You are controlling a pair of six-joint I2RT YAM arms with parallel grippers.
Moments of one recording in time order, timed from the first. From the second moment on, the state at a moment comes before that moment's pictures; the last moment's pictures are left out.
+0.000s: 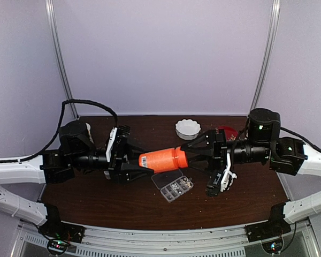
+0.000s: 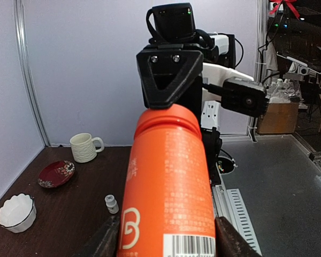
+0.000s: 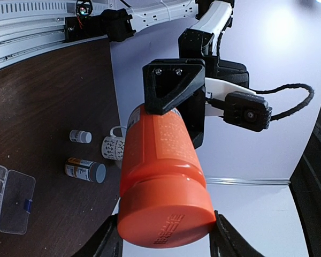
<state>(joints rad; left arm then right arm) -1.05 1.09 0.76 0.29 0.53 0.05 1.06 1.02 0.95 -0.11 -0.36 -1.64</state>
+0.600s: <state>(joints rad) -1.05 1.09 0.80 0.23 0.53 0.08 1.07 0.99 0.92 -0.04 -0.33 -1.77</state>
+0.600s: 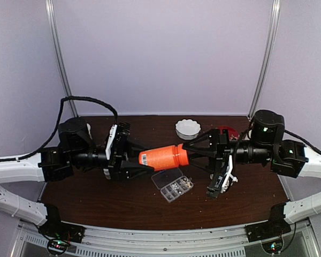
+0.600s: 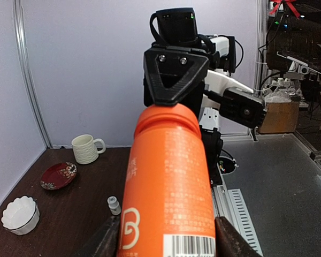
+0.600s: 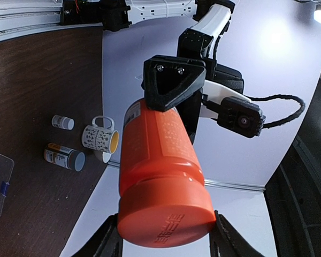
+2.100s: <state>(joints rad) -1.04 0.96 0.56 0.30 0.28 0.05 1.06 0.81 0.68 0.11 0.07 -0.05</state>
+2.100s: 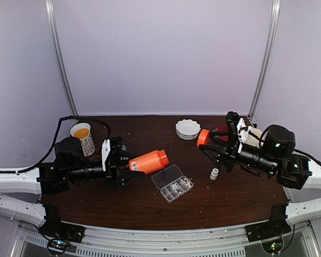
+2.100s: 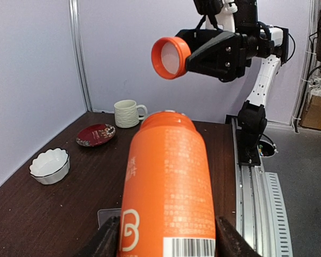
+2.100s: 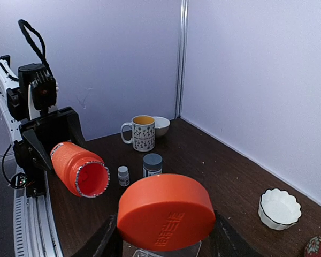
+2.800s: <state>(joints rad) -1.04 0.96 0.61 0.37 0.31 0.04 1.13 1.14 0.84 0.00 0.01 0.17</state>
